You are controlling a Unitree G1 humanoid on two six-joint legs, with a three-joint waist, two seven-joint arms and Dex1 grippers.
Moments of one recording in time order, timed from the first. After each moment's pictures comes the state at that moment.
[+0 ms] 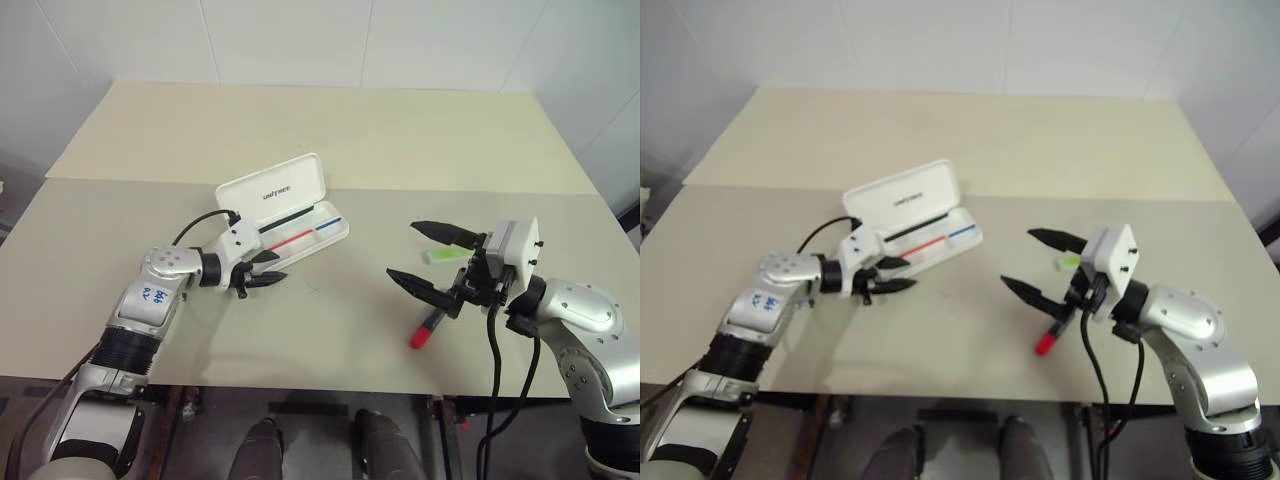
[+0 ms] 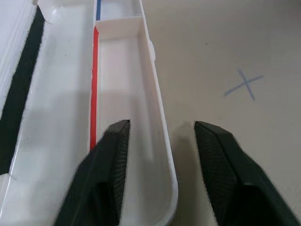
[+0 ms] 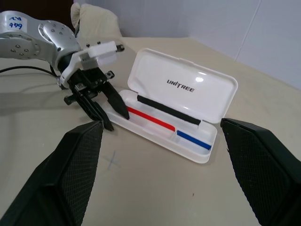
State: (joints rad) left arm -0.60 0.61 -0.17 0.22 -0.11 0.30 -0.95; right arm -0.21 -0.65 -0.15 -0.47 0.56 0.33 0.83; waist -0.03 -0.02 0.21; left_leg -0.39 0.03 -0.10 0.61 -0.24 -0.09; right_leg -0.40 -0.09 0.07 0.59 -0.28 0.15
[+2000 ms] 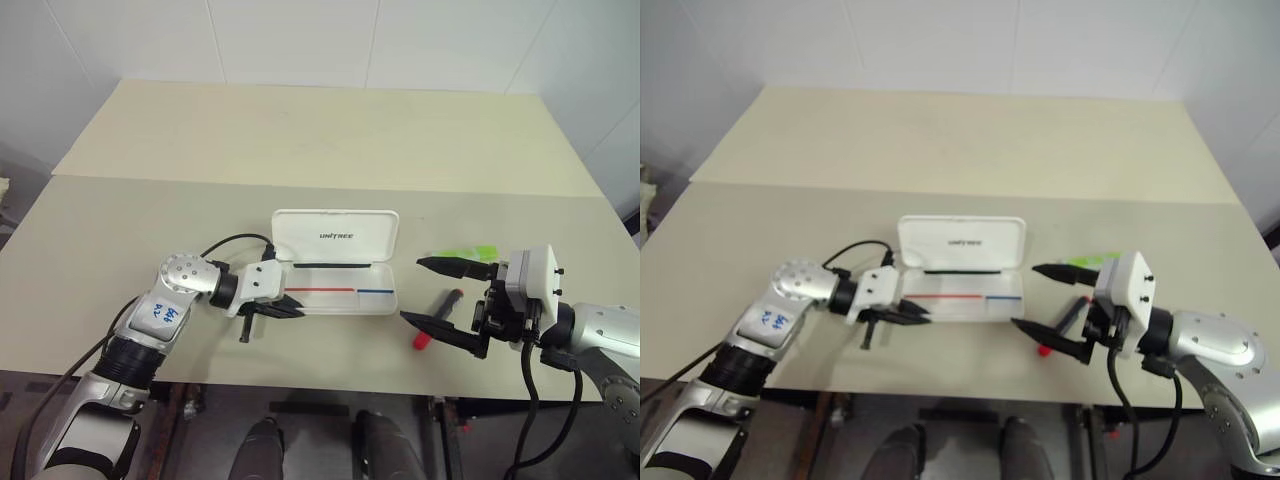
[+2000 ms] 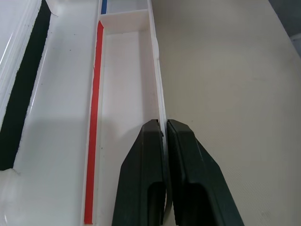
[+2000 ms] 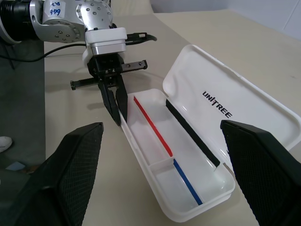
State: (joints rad) left arm -0.54 0.63 -0.26 0.08 -0.10 0.15 -1.24; right arm -0.02 -0.79 -0.25 -0.62 0.70 0.44 0.91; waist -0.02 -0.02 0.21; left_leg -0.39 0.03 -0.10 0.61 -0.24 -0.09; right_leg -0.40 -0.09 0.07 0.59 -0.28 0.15
